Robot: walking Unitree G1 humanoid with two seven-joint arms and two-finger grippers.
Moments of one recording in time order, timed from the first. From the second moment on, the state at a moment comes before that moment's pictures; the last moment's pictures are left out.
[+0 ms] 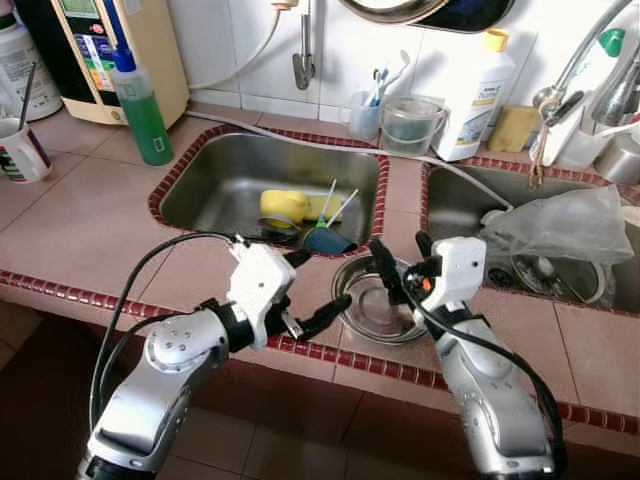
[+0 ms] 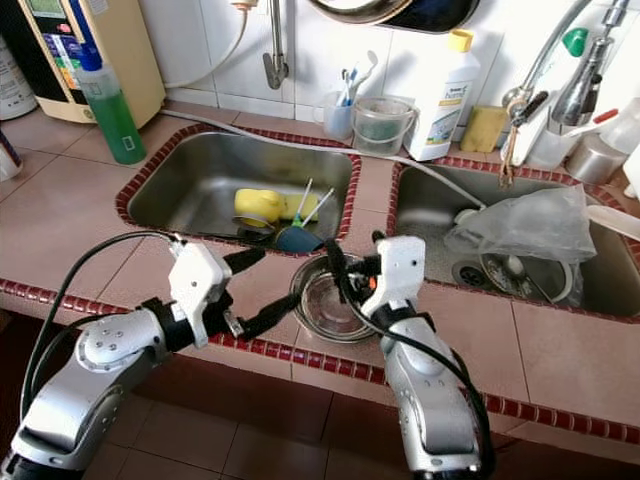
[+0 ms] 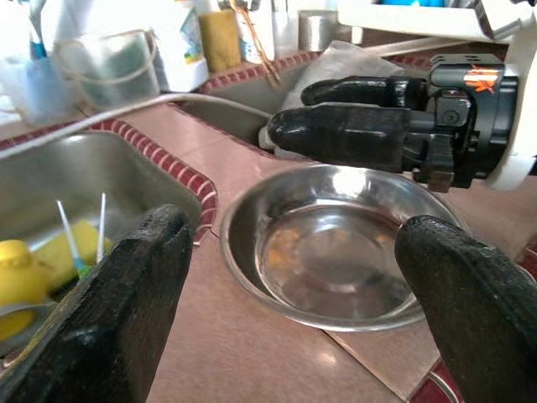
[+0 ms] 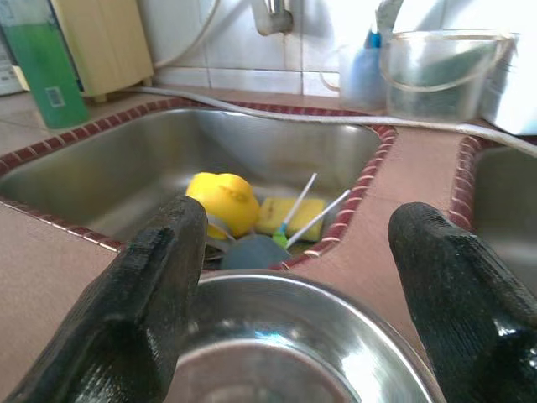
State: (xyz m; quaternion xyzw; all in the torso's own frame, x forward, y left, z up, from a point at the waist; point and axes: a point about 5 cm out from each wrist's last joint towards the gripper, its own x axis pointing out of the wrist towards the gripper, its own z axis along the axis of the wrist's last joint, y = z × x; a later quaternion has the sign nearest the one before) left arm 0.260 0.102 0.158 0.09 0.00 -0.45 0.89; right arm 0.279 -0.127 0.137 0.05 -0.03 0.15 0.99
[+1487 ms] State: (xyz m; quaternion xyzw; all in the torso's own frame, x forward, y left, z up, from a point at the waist) left arm 0.260 0.097 0.159 0.09 -0.01 -0.46 0.88; right arm 0.256 -0.156 0.123 0.06 0.01 0.07 1.00
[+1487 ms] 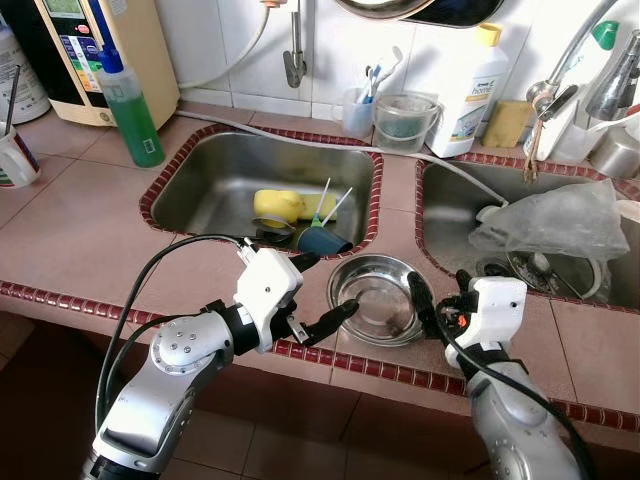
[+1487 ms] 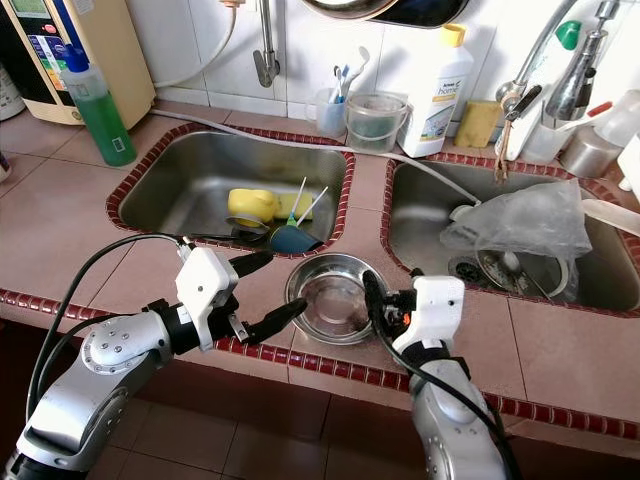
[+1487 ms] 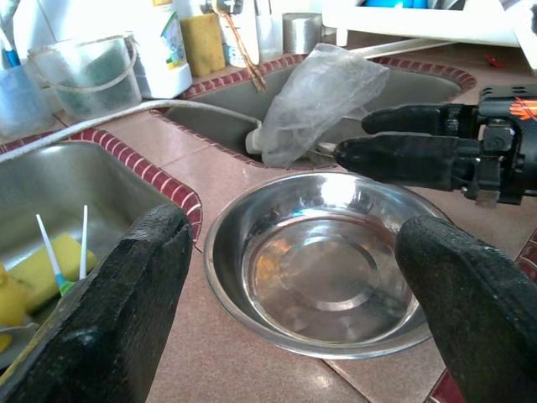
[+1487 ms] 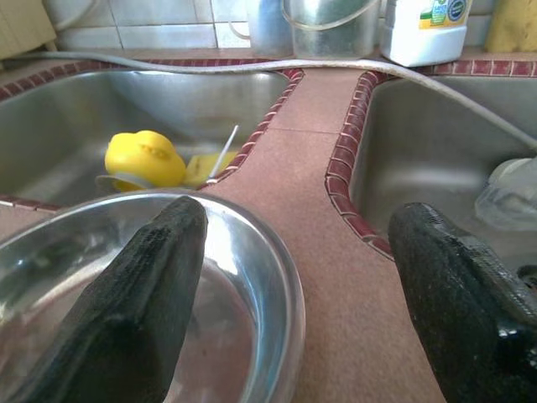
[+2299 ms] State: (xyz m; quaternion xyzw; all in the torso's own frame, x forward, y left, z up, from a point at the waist) left arm 0.261 0.096 0.160 0.09 -0.01 -0.46 0.88; right arm 0.274 -0.182 0.127 0.08 0.04 0.10 0.99
